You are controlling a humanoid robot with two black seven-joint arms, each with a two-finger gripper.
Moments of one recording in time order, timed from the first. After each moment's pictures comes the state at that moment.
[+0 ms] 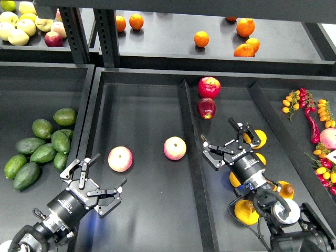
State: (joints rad) left arm 0.24 0.00 -1.34 -1.28 -0.06 -0.49 0.49; right arm 0.12 0.02 1.36 1.01 0.19 0.56 -0.37
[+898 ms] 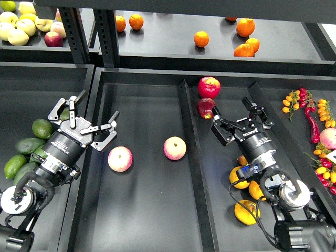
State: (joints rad) left arm -0.05 0.00 -1.41 -1.27 -0.10 -0.49 0.34; right arm 0.18 0.02 1.41 1.13 0.29 0.28 -0.34
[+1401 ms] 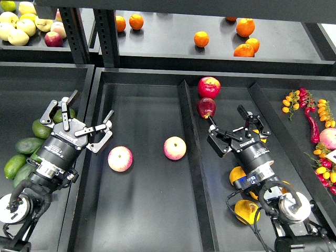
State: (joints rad) left arm 0.05 0.00 -1.40 -1.38 -0.11 -0.49 0.30; right arm 0.05 0.01 1.39 1.28 0.29 0.28 -0.34
